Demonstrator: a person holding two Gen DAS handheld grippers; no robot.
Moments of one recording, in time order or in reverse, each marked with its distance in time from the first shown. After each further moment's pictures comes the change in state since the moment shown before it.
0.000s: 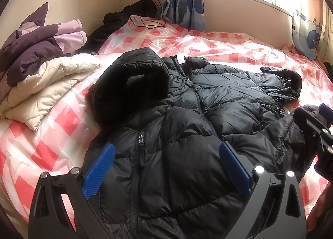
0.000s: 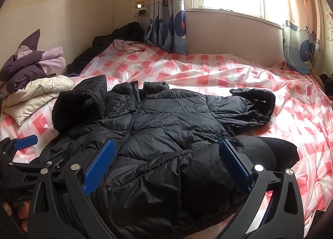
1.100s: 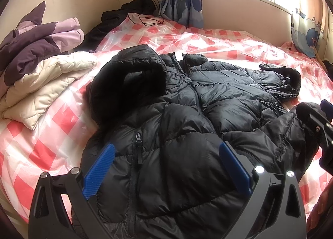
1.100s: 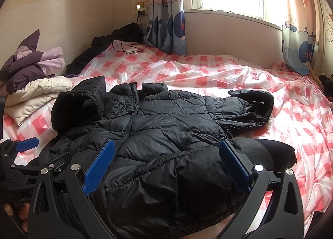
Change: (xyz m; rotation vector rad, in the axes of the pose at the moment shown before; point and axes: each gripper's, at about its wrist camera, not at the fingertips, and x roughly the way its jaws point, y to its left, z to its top) left arm 0.004 -0.005 -0.005 0.007 0.010 -0.007; right arm -0.002 -0.002 -0.001 -0.001 -0.012 -0.010
